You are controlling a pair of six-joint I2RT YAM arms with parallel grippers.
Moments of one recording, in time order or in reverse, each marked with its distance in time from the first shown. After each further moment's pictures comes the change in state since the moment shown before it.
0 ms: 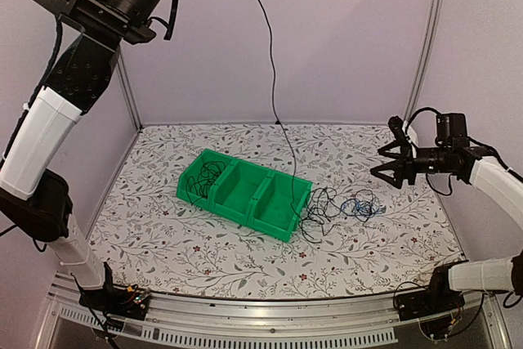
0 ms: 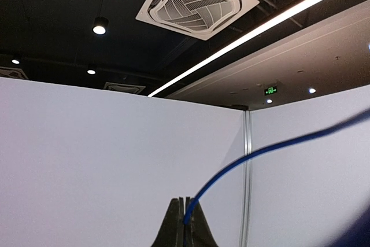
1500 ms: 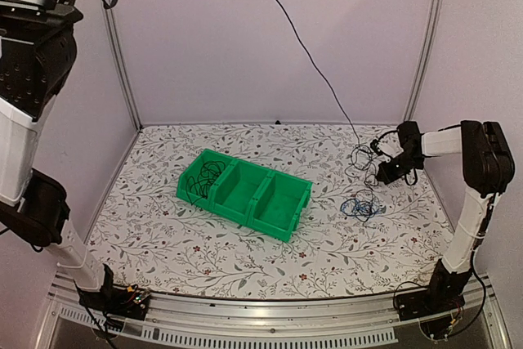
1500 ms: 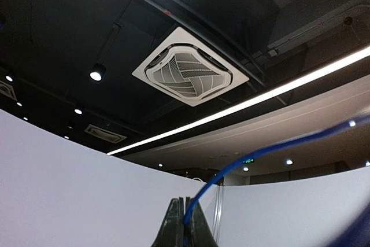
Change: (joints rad) left arm -0.166 -0.017 0.122 0.165 0.052 0.095; right arm 0.016 0.758 0.325 0.051 0.563 0.130
